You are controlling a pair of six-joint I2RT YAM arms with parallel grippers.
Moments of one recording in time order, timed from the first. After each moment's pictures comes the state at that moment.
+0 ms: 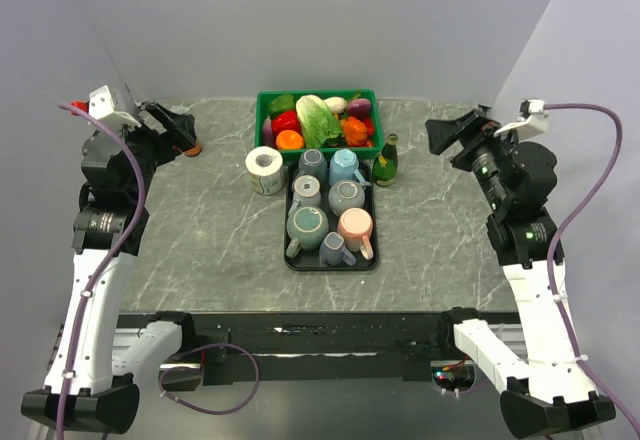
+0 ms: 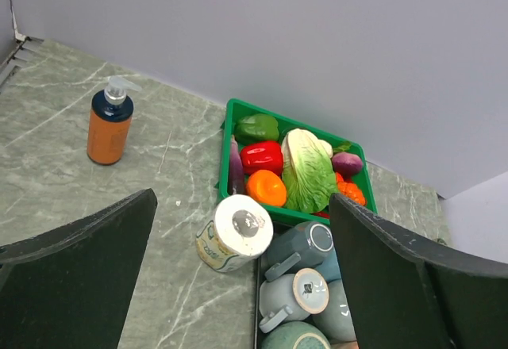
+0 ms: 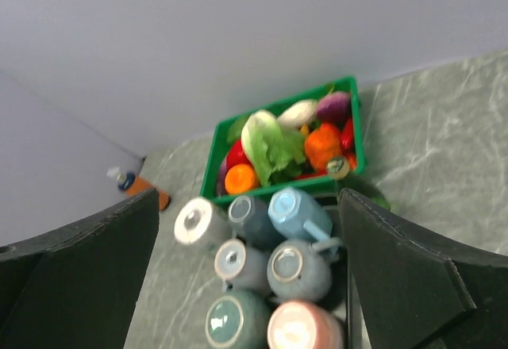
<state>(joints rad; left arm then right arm) -0.07 0.91 1.19 -0.33 -0.07 -0.49 0.10 0.85 1.18 -0.33 -0.04 0.55</state>
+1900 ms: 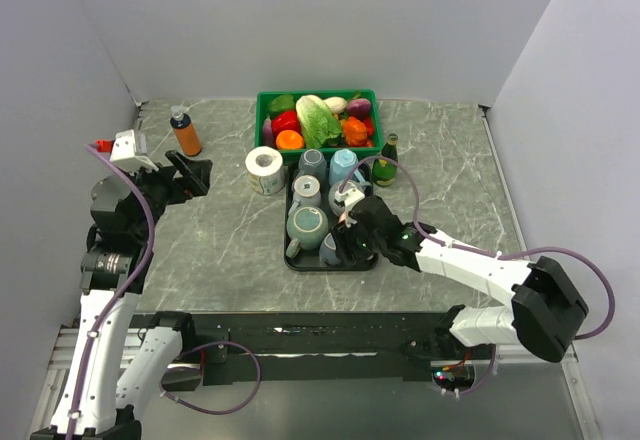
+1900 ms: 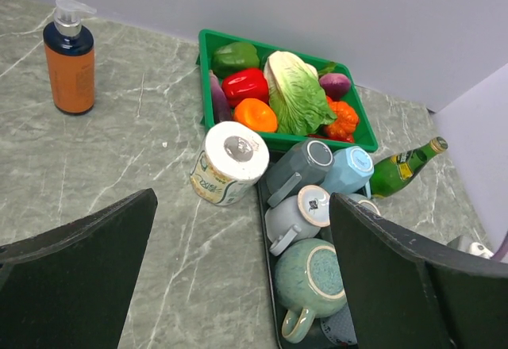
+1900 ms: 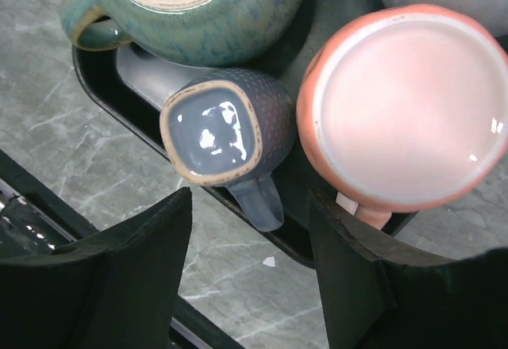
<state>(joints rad) -0.07 0.68 0.93 -0.34 0.11 -0.41 0.80 1.24 0.72 -0.30 0.00 0.21</state>
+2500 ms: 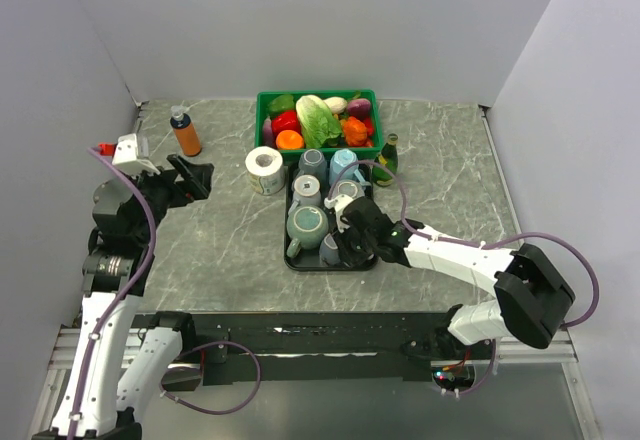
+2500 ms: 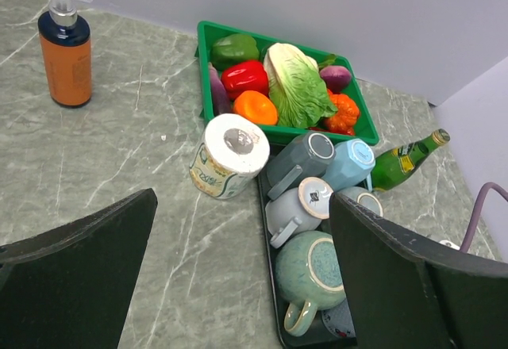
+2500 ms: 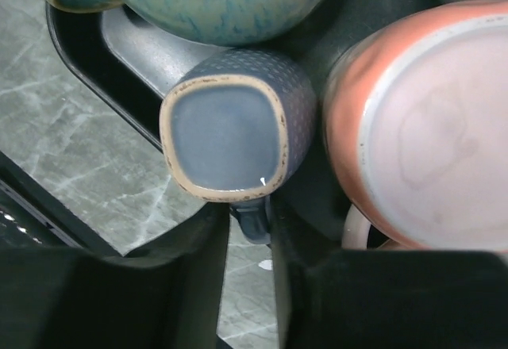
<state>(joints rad) -0.07 0.67 0.91 -0.34 0.12 -0.41 0.80 1.35 0.75 -0.31 -0.05 0.14</state>
